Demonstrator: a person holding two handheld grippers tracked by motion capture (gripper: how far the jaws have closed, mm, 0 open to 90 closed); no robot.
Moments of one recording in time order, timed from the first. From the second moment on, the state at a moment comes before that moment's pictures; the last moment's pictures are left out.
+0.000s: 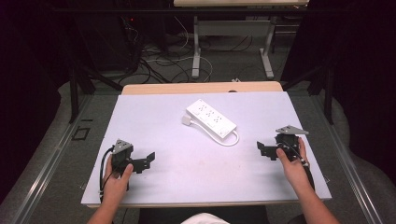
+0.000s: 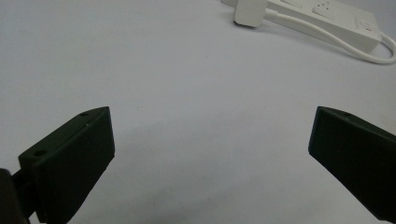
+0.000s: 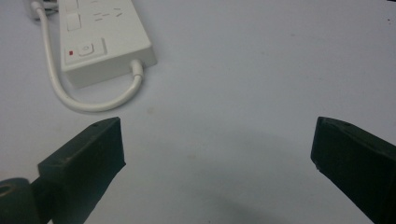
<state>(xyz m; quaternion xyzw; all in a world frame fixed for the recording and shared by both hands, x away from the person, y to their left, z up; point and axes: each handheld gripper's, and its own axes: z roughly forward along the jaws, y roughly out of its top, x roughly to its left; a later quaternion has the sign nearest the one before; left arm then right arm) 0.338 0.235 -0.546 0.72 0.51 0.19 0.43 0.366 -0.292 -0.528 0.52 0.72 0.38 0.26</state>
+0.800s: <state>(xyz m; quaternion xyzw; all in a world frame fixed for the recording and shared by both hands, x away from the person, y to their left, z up) 0.337 0.235 -0.545 0.72 0.51 0.18 0.44 0.370 -0.308 -0.554 0.54 0.72 0.36 0.24</state>
